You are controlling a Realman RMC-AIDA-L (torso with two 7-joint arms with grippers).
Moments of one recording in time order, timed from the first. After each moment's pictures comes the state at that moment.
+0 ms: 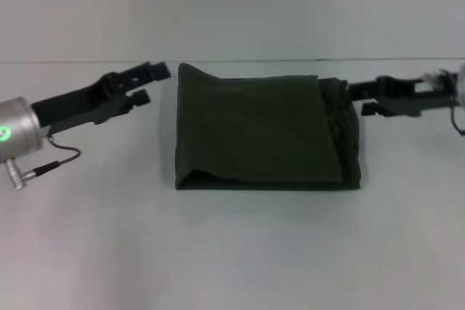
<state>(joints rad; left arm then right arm) -0.51 -2.02 0.87 0.62 1.61 1.25 -2.24 0.86 1.92 -0.78 -0.47 -2.23 -1.13 2.50</state>
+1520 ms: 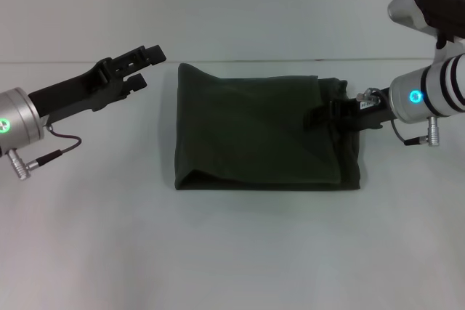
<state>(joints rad) -0.52 -2.04 0.81 0.62 1.60 1.23 -2.20 0.97 2.02 -0.96 -0.42 -2.42 -0.89 2.68</state>
